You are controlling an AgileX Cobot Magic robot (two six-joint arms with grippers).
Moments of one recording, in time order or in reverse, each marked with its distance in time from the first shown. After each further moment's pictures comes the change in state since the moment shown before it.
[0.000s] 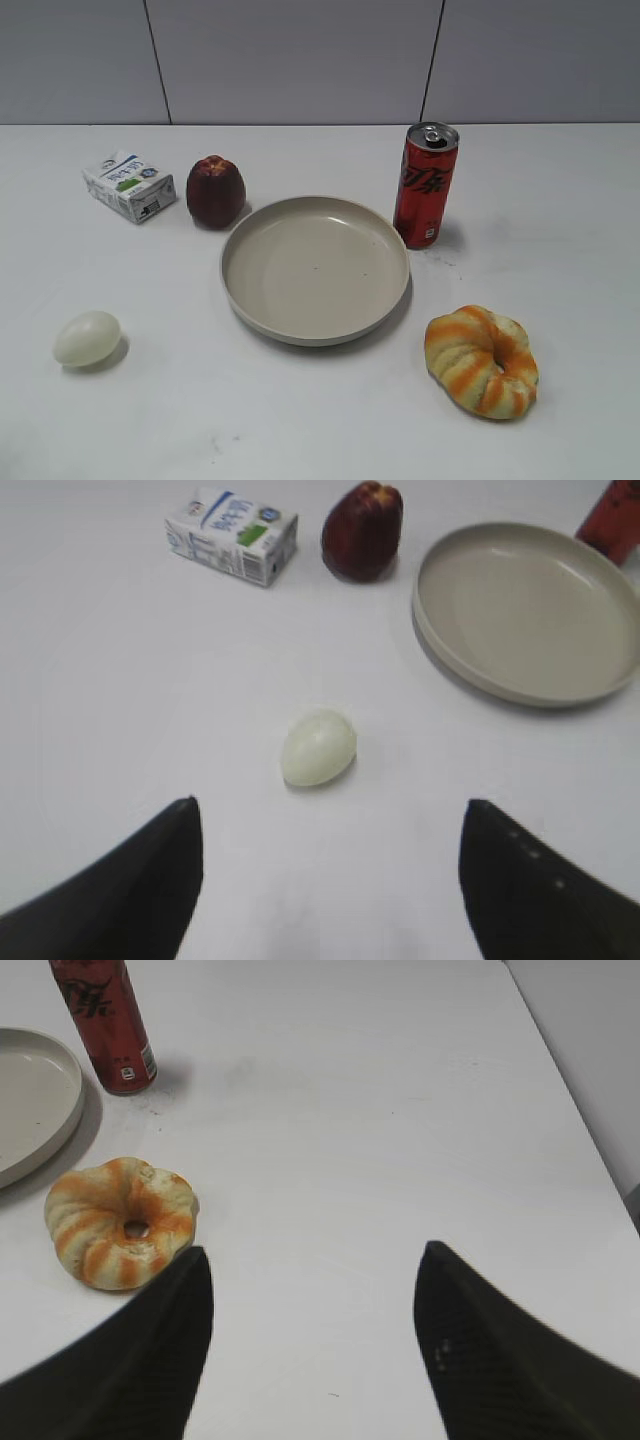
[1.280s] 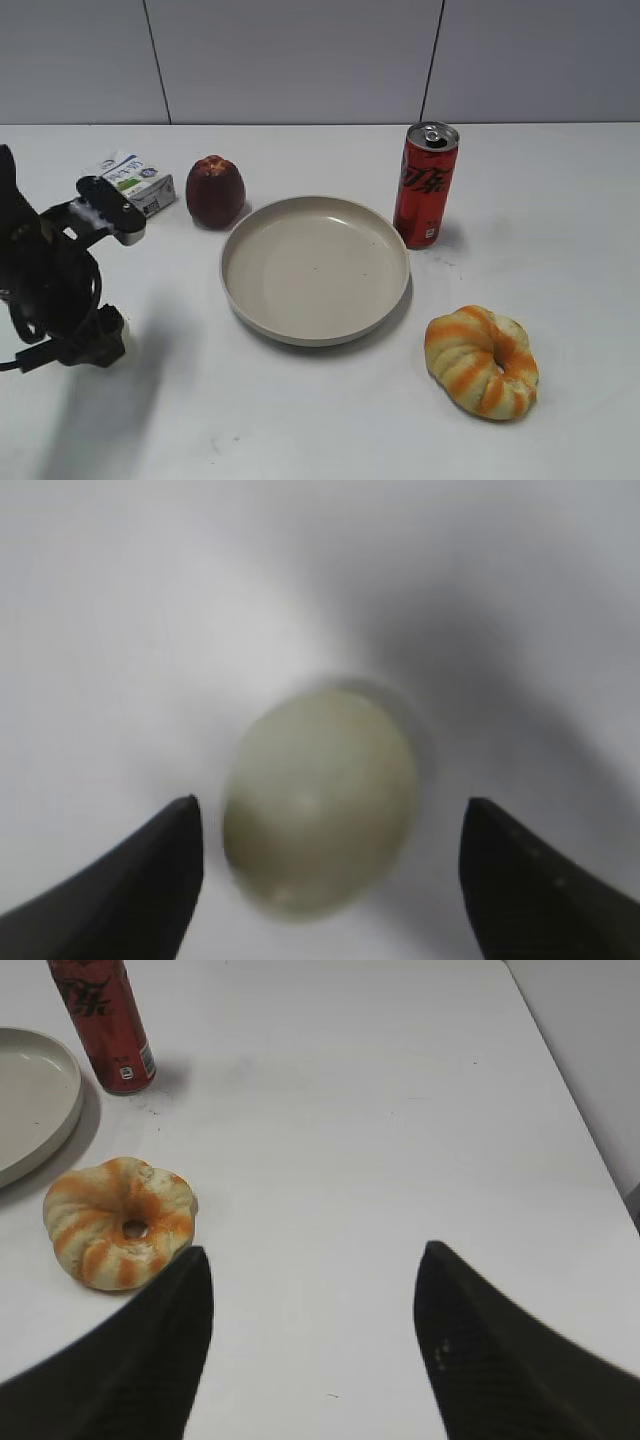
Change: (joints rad) left arm -0.204 1.236 -0.240 0.189 -0.329 0.288; right arm 0.000 0.000 0.000 0.000 0.000 0.000
